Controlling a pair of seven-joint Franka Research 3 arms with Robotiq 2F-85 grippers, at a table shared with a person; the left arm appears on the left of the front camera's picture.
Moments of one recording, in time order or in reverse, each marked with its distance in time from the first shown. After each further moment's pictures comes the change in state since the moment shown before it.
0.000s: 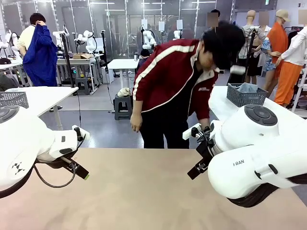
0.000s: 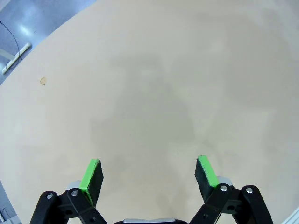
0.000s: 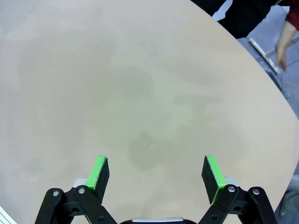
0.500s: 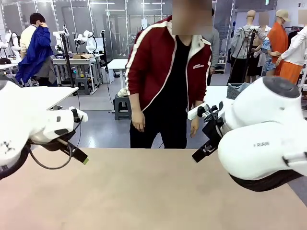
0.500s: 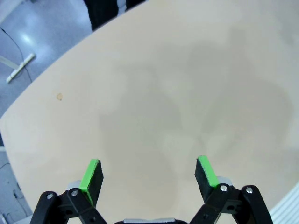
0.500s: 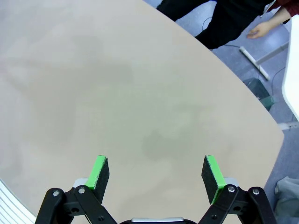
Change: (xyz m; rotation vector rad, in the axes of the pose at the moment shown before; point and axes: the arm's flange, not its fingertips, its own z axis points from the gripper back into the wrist) left arm 0.034 0.000 0.067 -0.004 -0.042 -0.013; right arm 0.023 -0.008 0.079 -0.021 -0.043 -0.001
